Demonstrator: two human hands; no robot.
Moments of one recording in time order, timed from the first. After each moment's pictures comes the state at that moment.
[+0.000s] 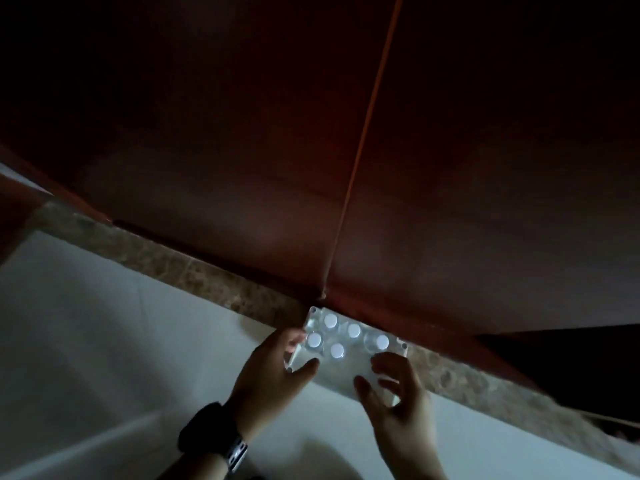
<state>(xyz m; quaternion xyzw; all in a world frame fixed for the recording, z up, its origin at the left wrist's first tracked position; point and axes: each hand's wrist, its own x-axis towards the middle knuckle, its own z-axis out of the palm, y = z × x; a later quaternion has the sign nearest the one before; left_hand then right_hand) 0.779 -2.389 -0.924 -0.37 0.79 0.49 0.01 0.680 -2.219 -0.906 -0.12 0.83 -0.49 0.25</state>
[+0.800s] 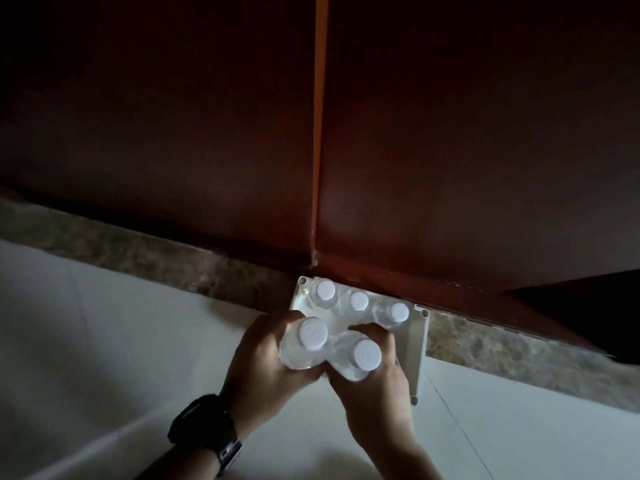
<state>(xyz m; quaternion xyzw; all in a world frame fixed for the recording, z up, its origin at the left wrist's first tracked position) 0.774 -2.384 -1.081 -0.26 0.83 0.49 -0.07 0.699 -2.238 -1.088 -0.12 0.88 -0.41 0.22</state>
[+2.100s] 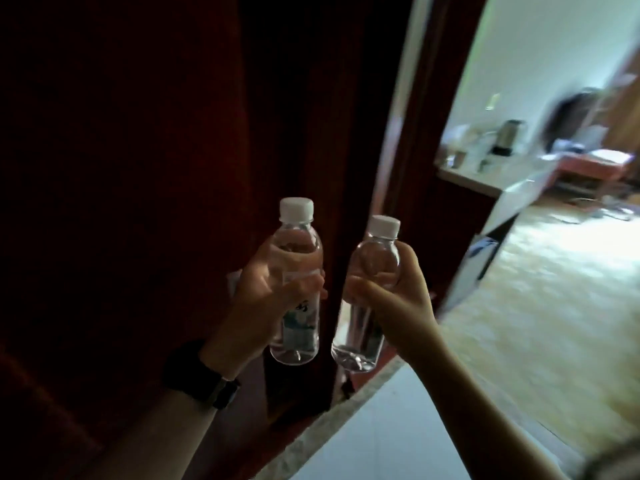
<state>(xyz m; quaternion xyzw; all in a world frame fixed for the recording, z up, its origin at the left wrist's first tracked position) 0.689 -2.135 -0.103 0.27 0.58 0.77 0.03 0.737 -1.961 -0.100 -0.03 0.68 -0.69 -0.23</state>
